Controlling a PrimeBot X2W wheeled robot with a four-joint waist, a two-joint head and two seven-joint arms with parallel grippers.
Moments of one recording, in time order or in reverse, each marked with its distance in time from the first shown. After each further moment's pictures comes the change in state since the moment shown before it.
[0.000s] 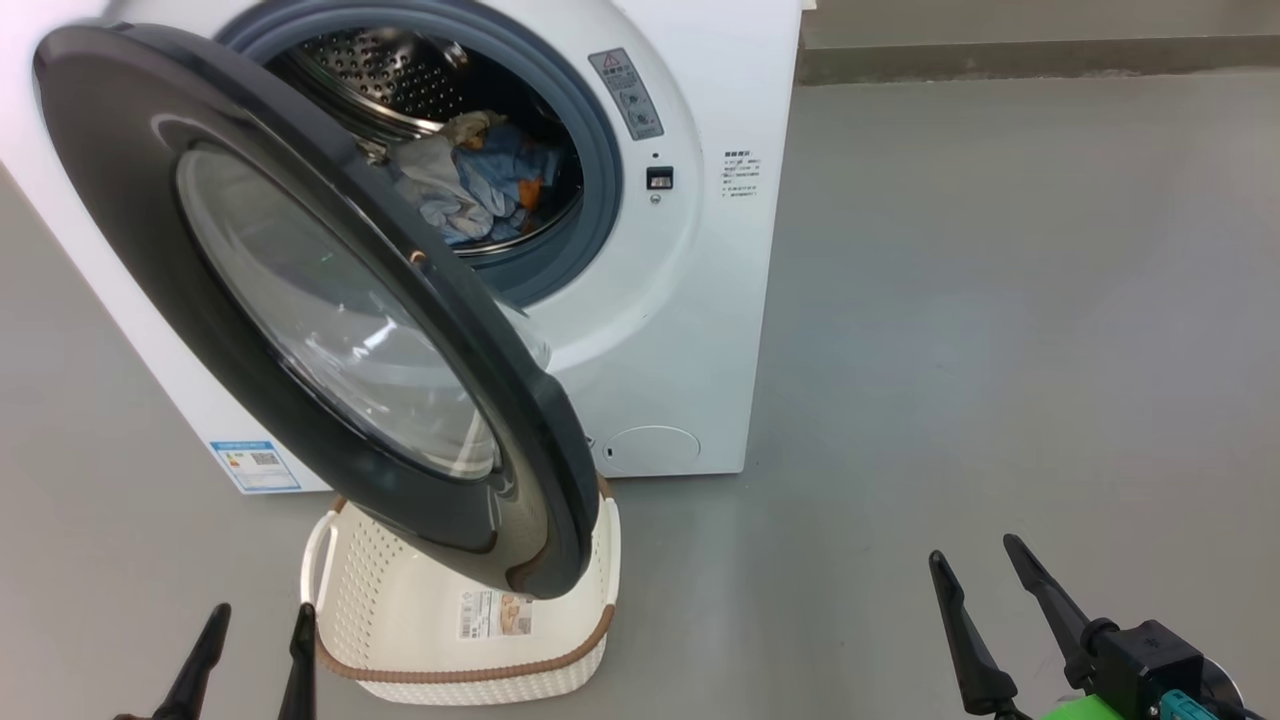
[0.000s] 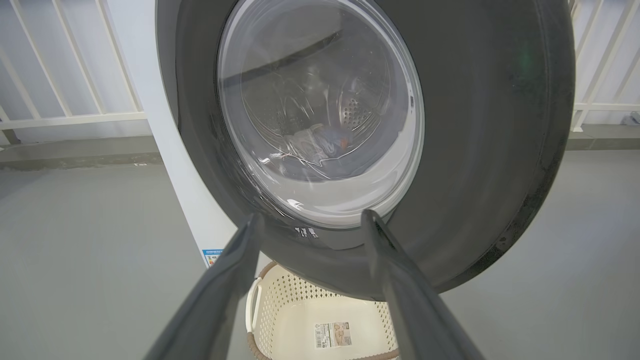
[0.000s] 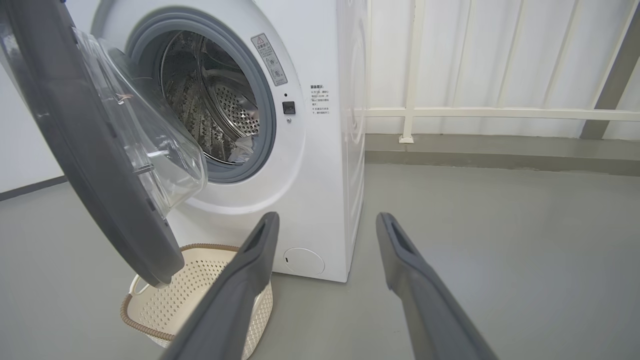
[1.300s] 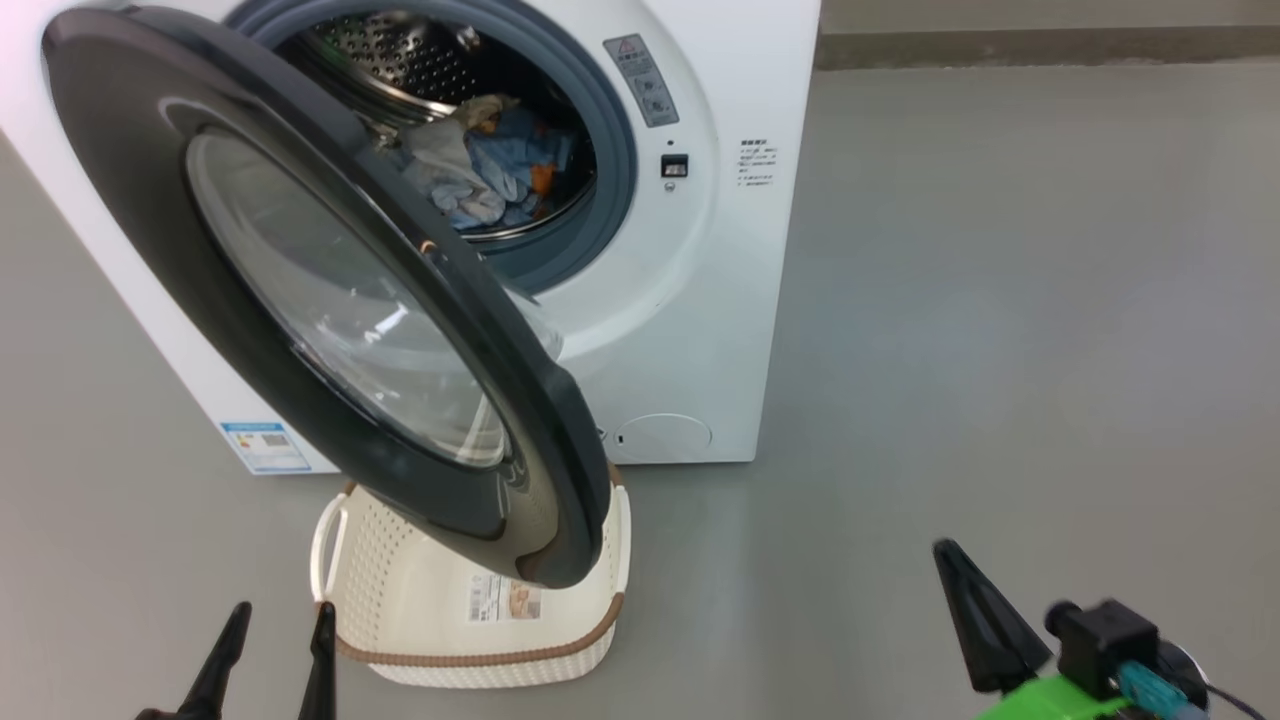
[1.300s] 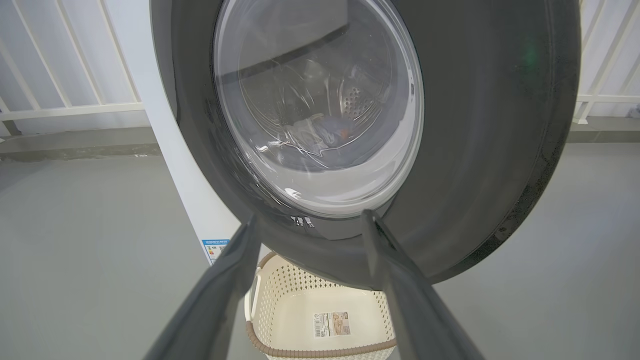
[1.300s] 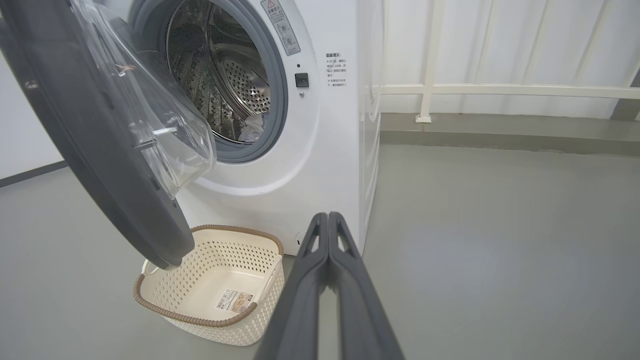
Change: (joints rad) left arm -0.005 0.001 -0.039 -0.004 0.000 0.032 0.007; right arm -0.036 0.000 0.023 0.068 0.000 0.000 0.018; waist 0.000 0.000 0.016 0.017
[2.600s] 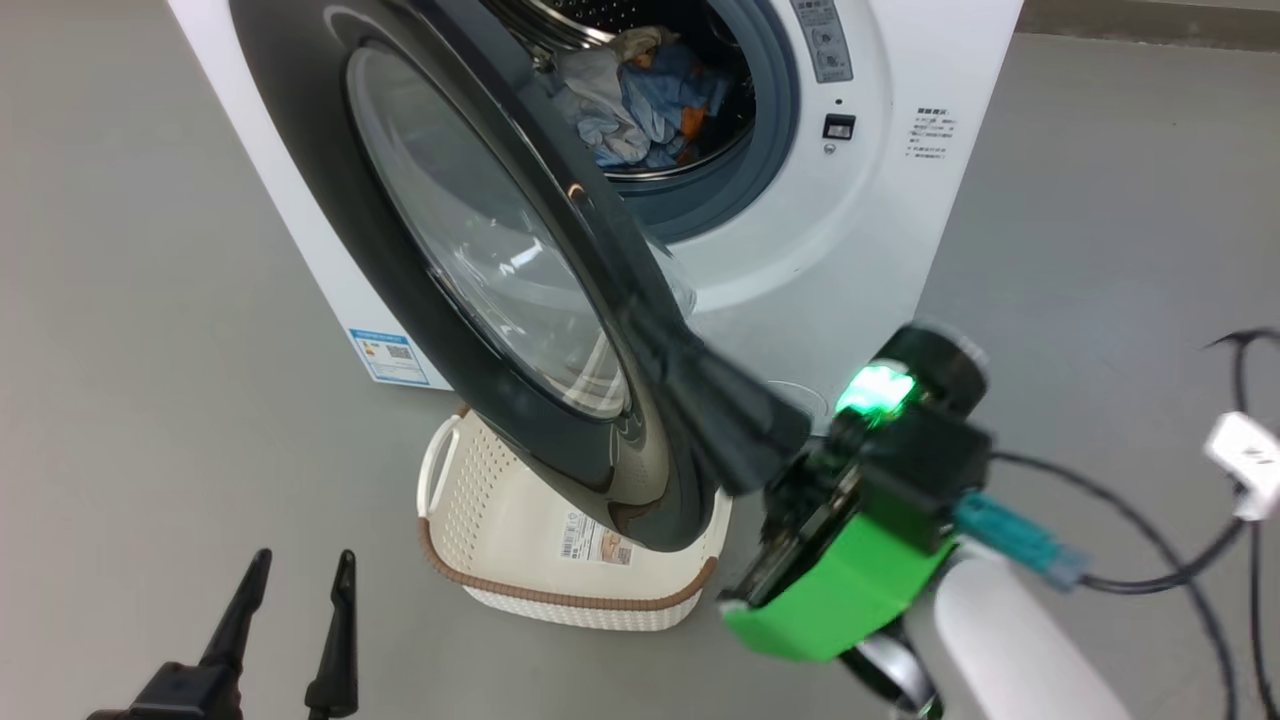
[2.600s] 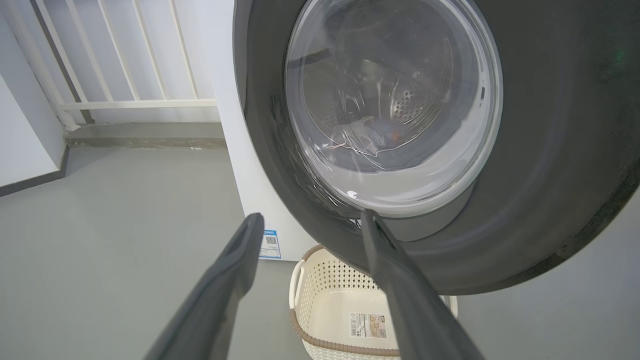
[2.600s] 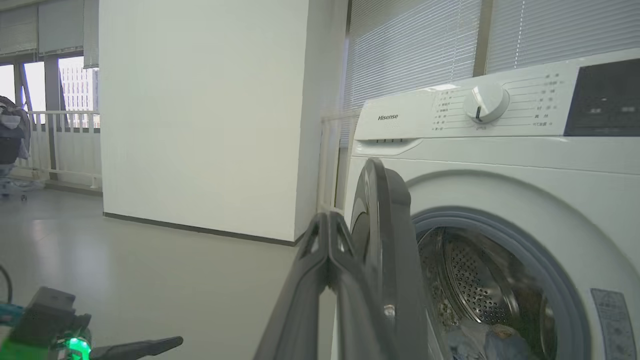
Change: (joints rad) left arm -0.109 -0.020 -0.041 0.064 0.000 -0.002 -0.050; right arm -0.503 -0.021 0.452 -0.231 0.120 0.000 0.080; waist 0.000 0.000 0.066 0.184
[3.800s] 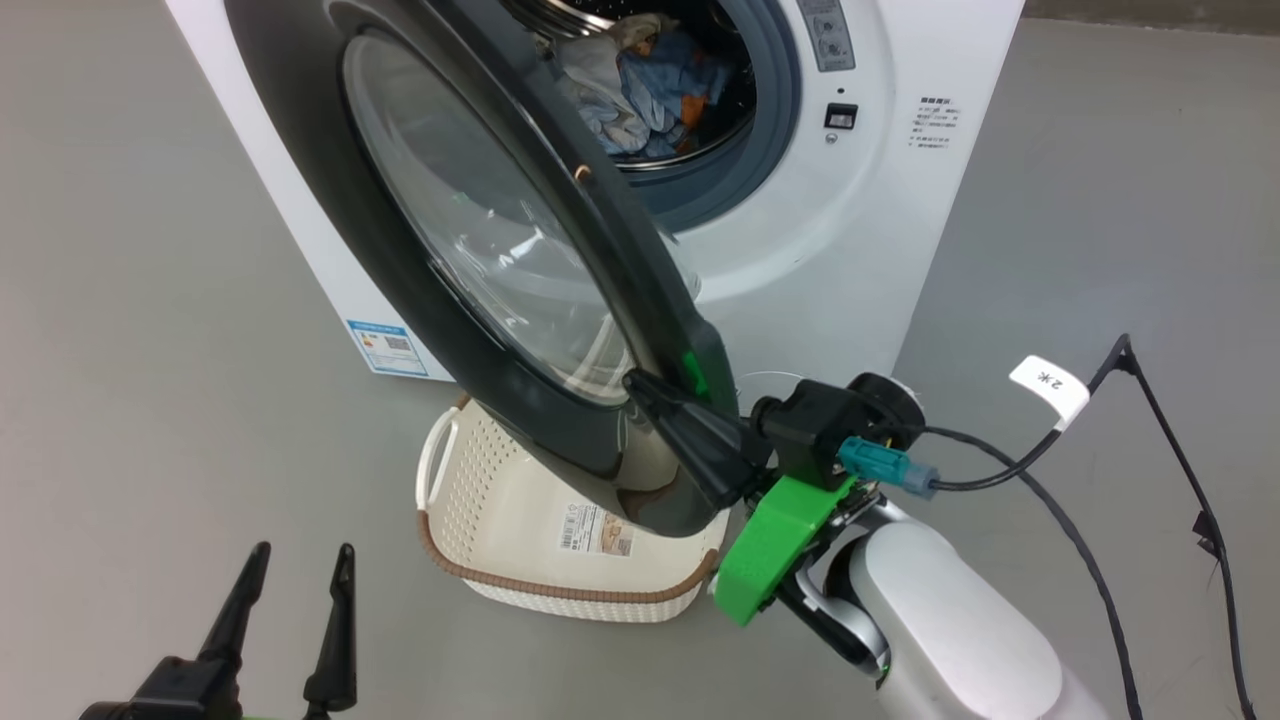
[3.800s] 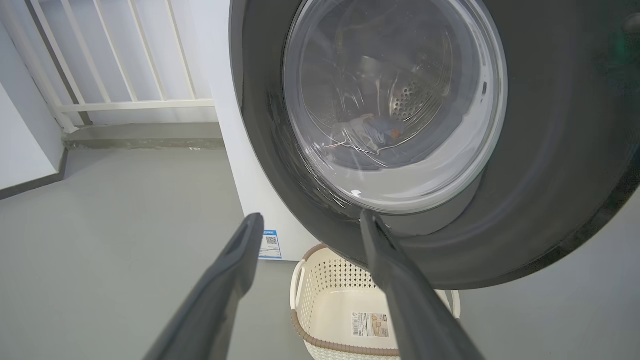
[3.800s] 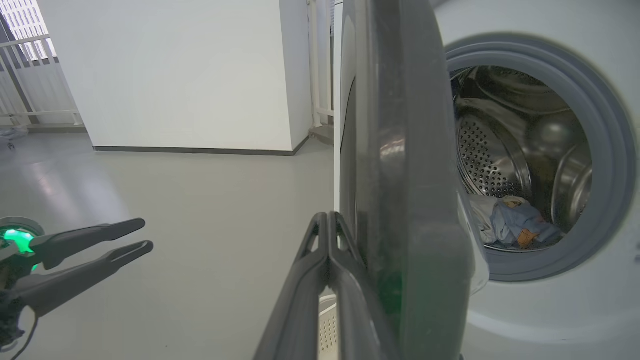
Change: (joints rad) left arm -0.014 0.008 -0.009 0.011 0.000 0.002 -0.010; right arm -0.089 -0.001 0.067 0.469 0.056 0.000 -0.027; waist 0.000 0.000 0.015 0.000
